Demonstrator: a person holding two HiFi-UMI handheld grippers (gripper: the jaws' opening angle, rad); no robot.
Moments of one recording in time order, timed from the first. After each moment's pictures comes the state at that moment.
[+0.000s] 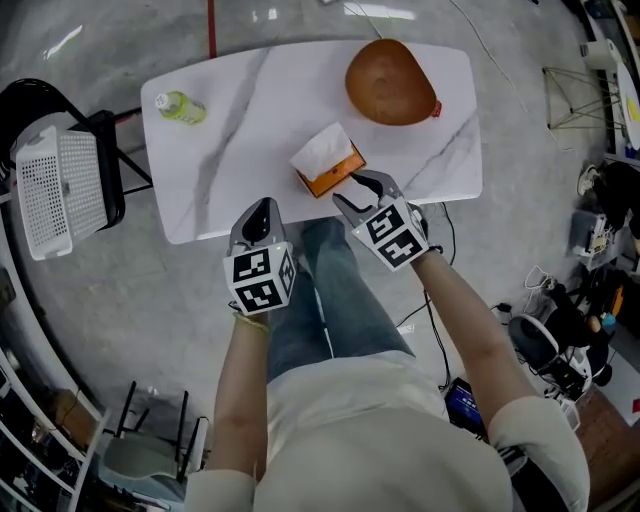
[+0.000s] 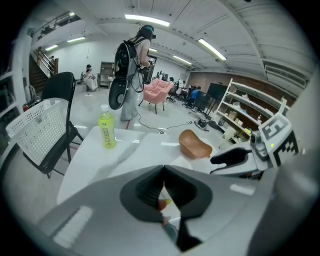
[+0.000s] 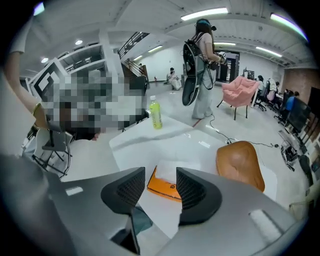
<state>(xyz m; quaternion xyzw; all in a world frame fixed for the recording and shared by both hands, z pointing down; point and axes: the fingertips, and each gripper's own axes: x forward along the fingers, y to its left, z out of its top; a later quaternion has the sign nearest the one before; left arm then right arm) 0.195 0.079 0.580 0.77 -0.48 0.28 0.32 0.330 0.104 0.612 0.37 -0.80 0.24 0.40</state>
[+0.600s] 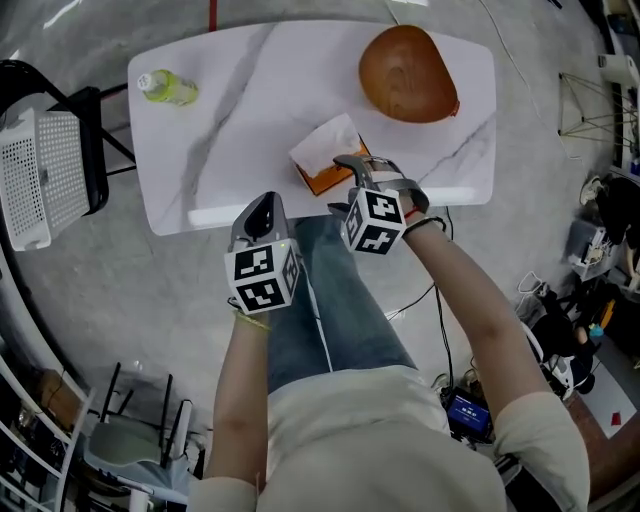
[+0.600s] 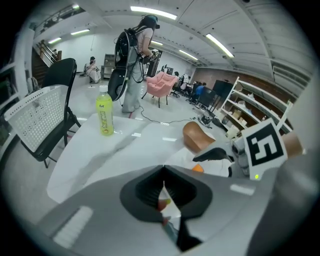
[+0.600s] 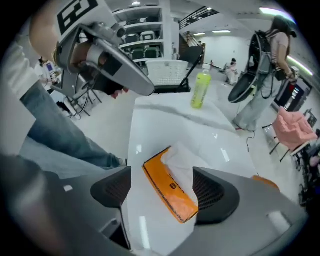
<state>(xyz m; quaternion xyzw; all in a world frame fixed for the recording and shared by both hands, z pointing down) 0.208 0.079 0.633 0.75 -0.48 0.29 0.36 0.308 0.110 0.702 0.13 -0.82 0.08 0.55</state>
